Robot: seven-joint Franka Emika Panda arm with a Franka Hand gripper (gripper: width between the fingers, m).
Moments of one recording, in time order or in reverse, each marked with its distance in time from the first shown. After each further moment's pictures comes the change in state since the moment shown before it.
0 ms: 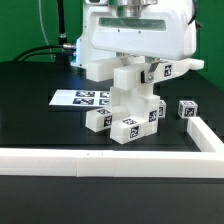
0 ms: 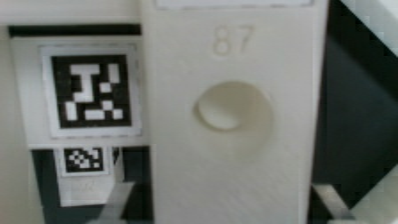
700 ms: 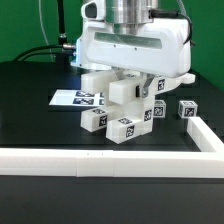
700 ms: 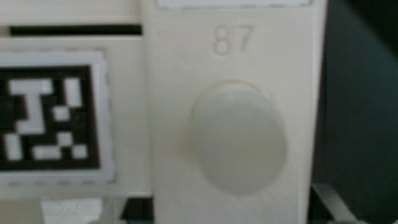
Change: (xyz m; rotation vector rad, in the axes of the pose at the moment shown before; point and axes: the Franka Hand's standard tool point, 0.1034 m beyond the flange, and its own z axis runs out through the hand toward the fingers) arm 0.009 0.004 0.021 -0.010 0.026 -0.047
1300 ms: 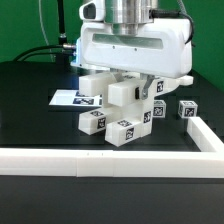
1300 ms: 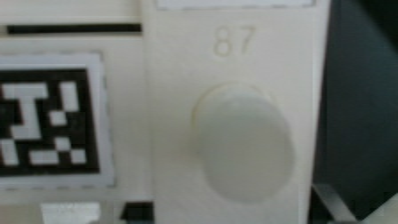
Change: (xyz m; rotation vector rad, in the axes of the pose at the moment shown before) arm 0.008 -0.002 0.000 0.007 0.017 -0.049
